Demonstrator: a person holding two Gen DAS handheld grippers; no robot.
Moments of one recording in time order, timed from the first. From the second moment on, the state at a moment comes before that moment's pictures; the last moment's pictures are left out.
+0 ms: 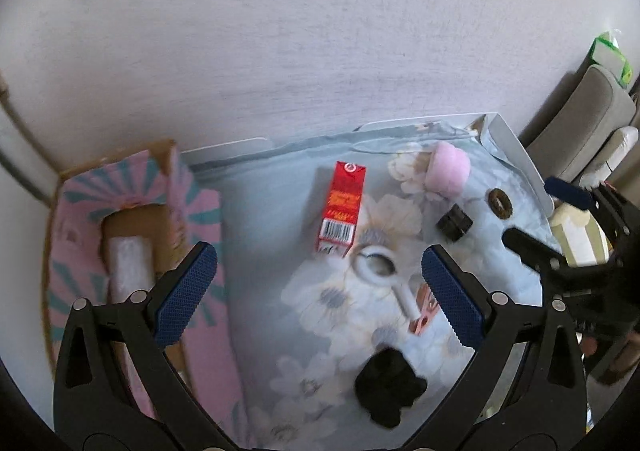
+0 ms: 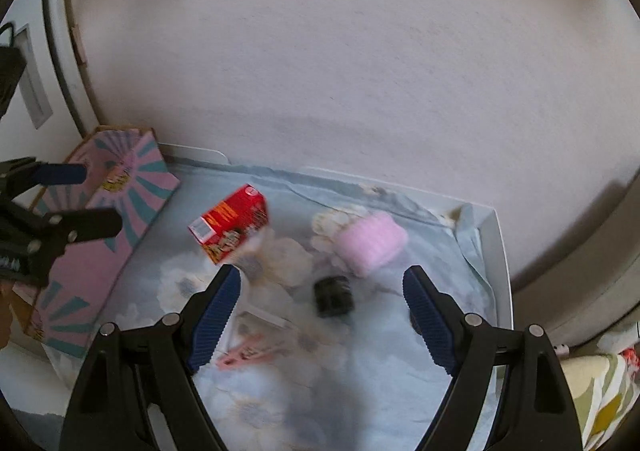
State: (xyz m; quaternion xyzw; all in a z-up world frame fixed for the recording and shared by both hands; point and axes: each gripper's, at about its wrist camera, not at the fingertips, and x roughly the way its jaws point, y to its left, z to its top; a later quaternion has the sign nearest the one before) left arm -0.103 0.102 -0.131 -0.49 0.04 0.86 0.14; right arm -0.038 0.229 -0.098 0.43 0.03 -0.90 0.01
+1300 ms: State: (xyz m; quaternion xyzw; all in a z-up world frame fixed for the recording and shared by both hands) left arm -0.159 0.163 -0.242 -0.54 0.12 0.82 0.12; right arm -0.070 0.258 -0.193 0.51 0.04 -0.86 0.06
